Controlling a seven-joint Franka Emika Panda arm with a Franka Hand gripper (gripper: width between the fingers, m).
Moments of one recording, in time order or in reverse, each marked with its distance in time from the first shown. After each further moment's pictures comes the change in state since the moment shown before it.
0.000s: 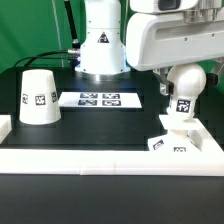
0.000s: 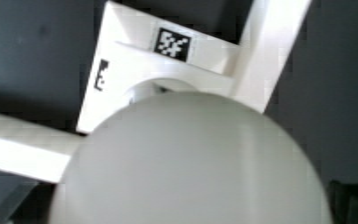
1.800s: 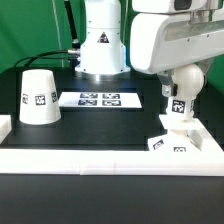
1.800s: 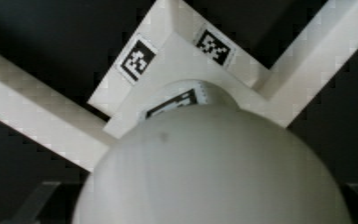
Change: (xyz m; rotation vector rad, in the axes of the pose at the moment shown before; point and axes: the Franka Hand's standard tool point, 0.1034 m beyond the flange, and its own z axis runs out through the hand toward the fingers) arm -0.002 0.007 0.001 -0.032 -0.010 -0.147
